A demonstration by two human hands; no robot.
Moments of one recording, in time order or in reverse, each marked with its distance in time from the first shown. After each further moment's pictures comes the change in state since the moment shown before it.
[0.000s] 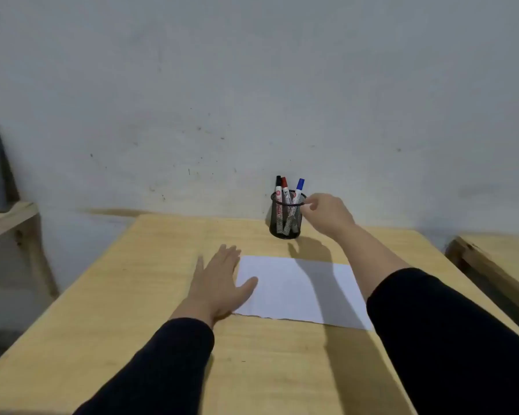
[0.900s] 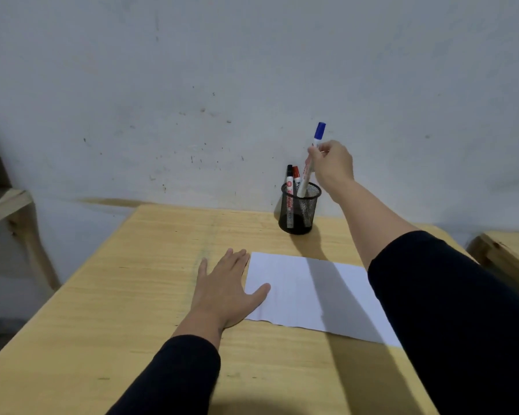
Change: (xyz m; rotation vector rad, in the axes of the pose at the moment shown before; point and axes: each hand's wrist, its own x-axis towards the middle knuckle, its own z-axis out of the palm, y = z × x) left_hand 0.006 -0.006 0.010 0.103 -0.055 -0.033; right_hand 0.057 -0.051 -0.004 0.521 0.257 0.049
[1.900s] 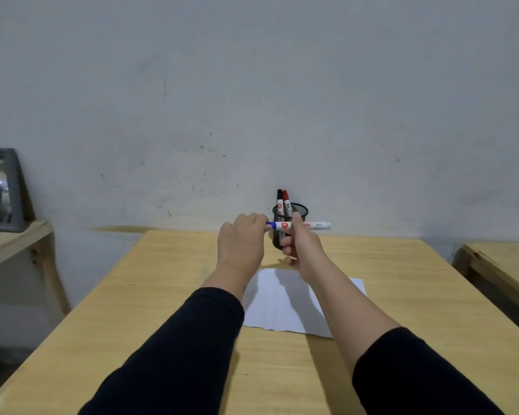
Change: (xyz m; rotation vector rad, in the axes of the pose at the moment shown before) left_hand 0.032 0.070 -0.074 0.215 0.545 0.187; right_hand -0.110 0.022 -0.003 0.545 -0.247 0.563
